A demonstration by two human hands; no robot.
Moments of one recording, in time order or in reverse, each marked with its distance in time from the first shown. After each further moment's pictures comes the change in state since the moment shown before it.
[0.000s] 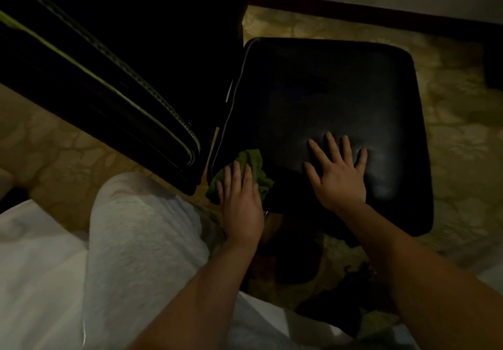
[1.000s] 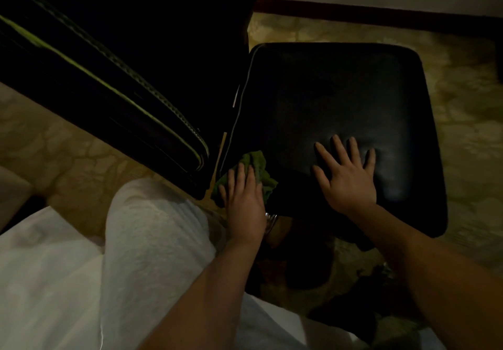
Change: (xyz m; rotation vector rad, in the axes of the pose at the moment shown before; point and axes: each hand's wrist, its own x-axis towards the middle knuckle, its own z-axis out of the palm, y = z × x) left_hand 0.012 -0.005 -0.011 -0.038 -0.089 -0.035; right_hand 0.001 0.003 0.003 -0.014 0.012 -0.018
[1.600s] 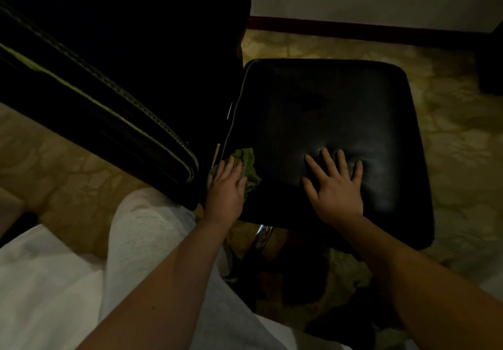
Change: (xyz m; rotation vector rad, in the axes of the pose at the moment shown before) left_hand 0.062 -0.021 -0.027 -0.030 -0.177 0.134; right_hand 0.000 -0.009 -0.002 0.014 -0.015 0.034
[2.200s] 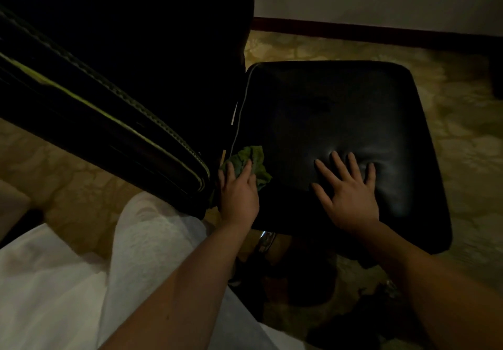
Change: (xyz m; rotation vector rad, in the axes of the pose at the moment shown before) left_hand 0.001 0.033 0.006 -0.053 0.045 -0.267; right_hand 0.003 0.015 -0.002 -0.010 0.033 -0.049
